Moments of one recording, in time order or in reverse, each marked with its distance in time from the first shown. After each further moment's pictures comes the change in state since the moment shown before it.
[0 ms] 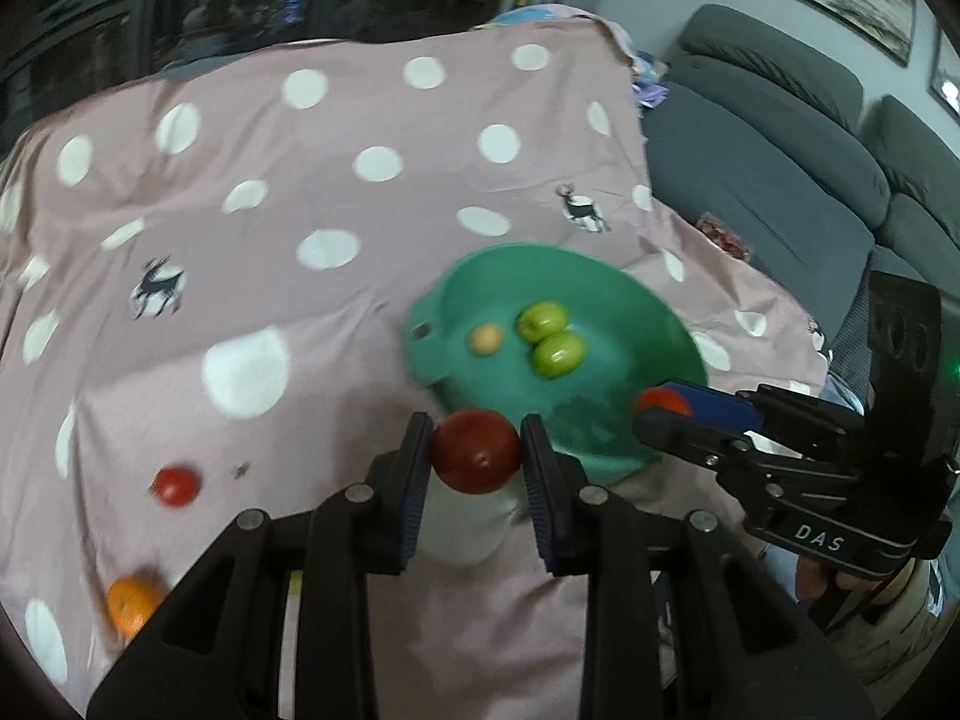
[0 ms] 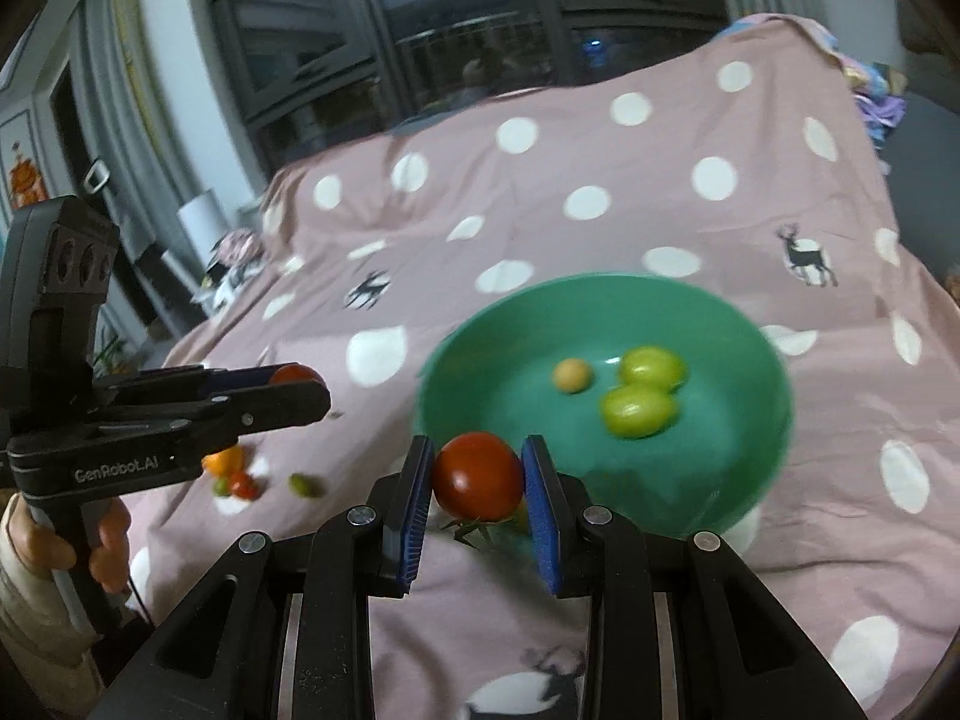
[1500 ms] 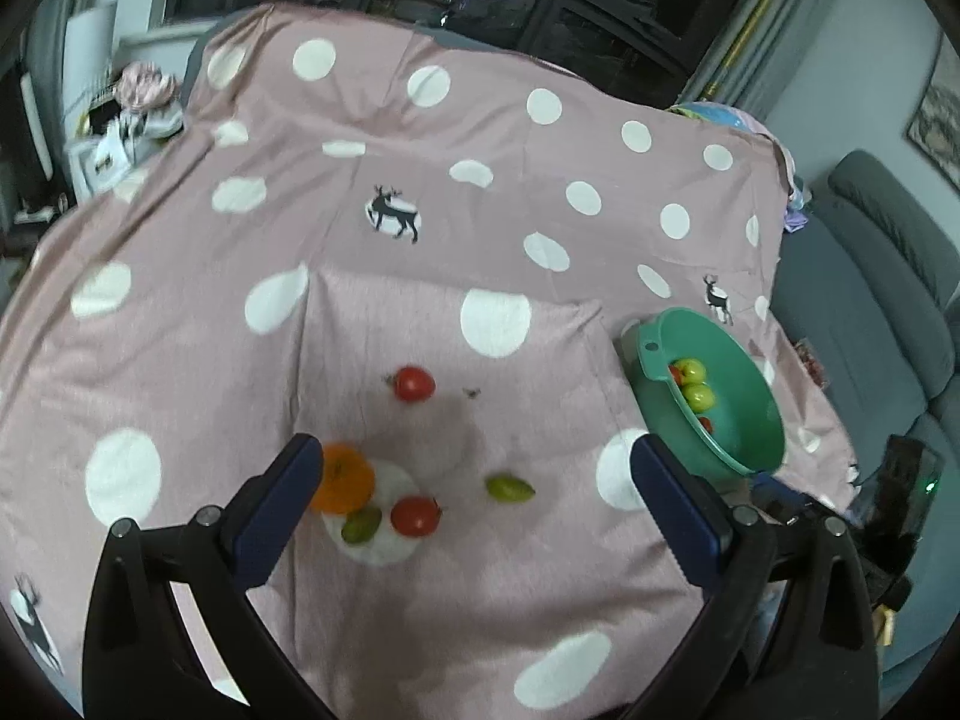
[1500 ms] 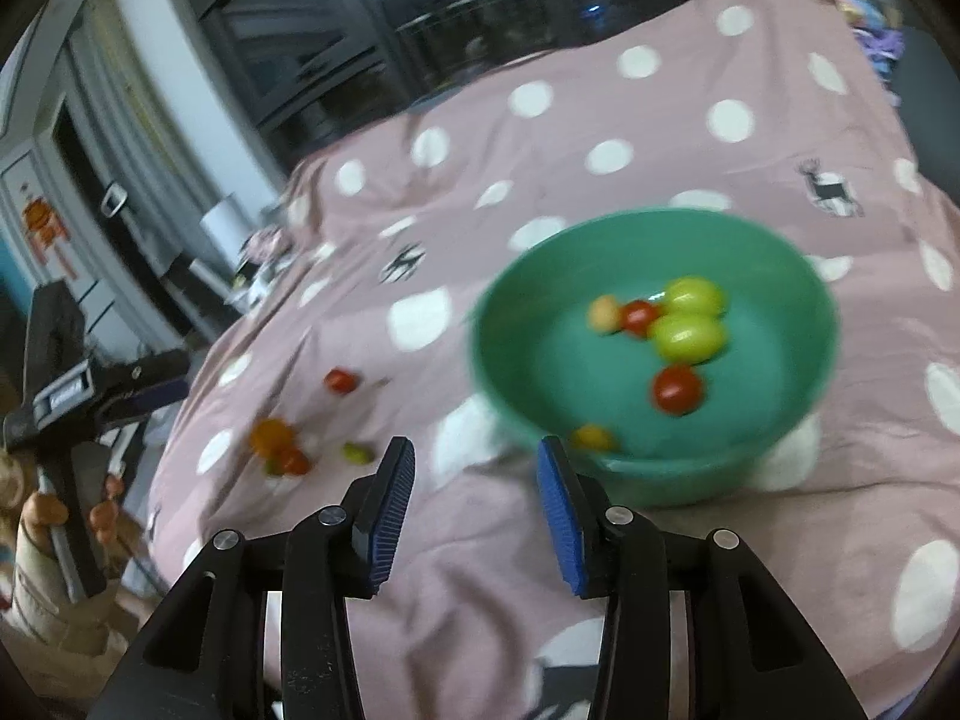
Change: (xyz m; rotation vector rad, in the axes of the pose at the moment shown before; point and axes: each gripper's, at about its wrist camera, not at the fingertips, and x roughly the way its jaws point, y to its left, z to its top) left arm -0.107 0.111 -0.062 -0.414 -0.065 0.178; right arm 0.004 0.020 -0.024 0.065 0.085 0.134
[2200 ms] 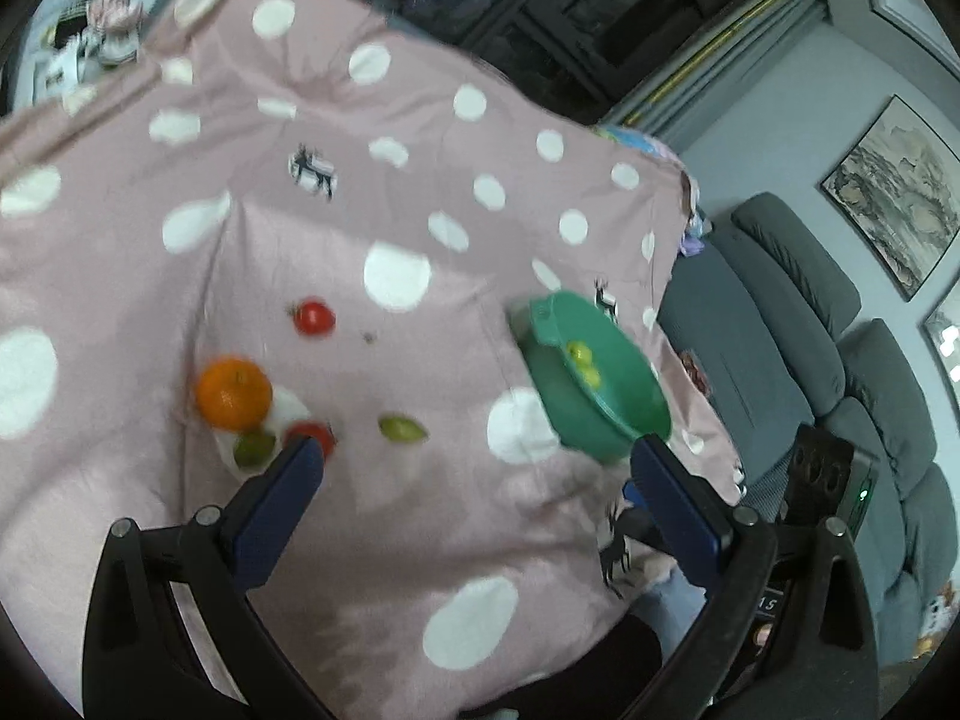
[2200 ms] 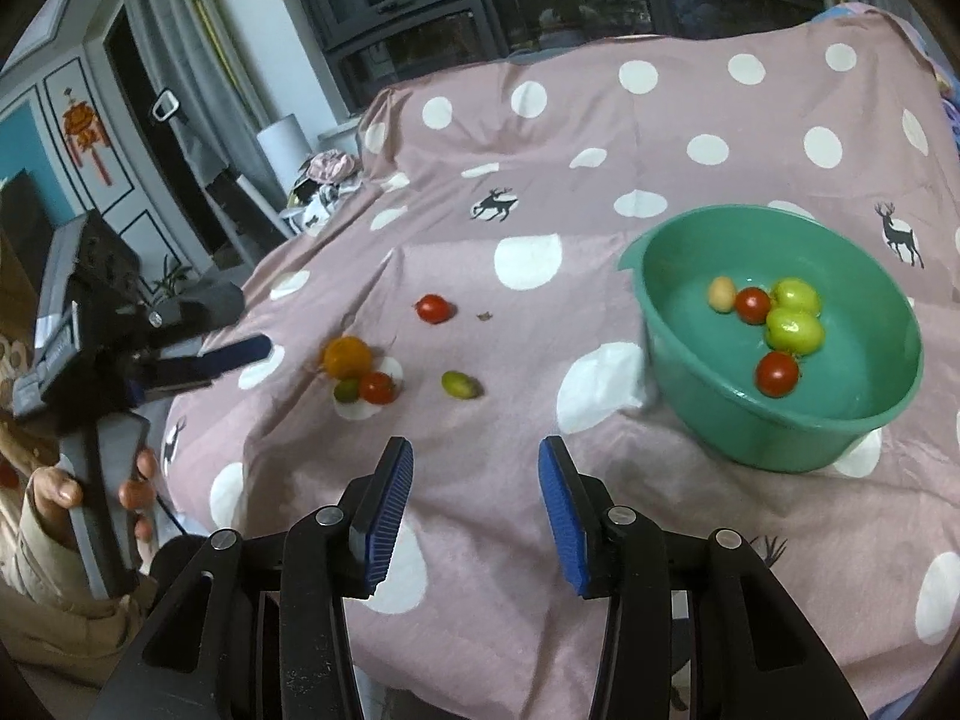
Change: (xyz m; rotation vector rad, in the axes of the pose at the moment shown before) left arm -0.008 0.012 -0.040 -0.096 -0.006 -0.314; right arm 0.007 0.069 -0.019 -0.162 0.088 0.021
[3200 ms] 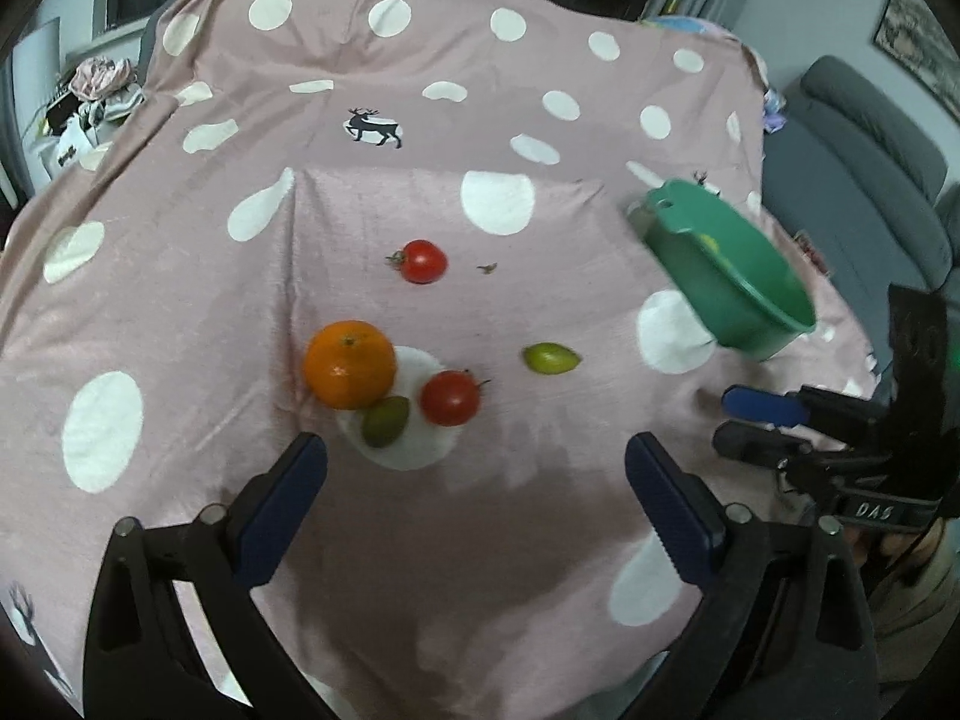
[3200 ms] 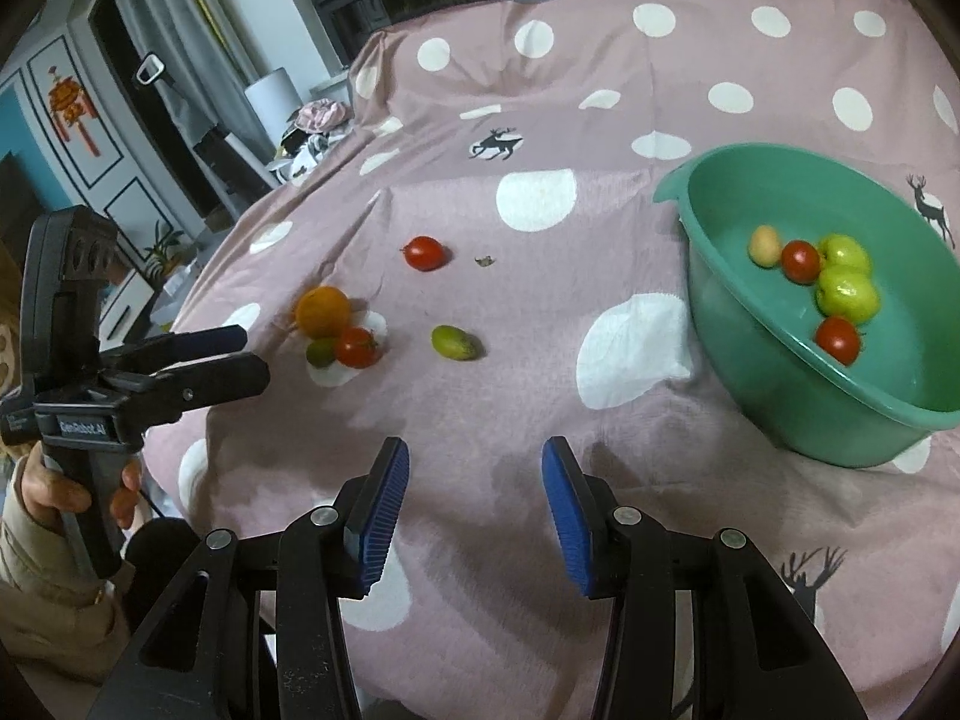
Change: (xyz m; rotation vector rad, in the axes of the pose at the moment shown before) left arm 0.030 0.027 -0.013 0.244 0.147 0.313; right arm 0.052 -0.003 -0.004 0.003 0.113 0.001
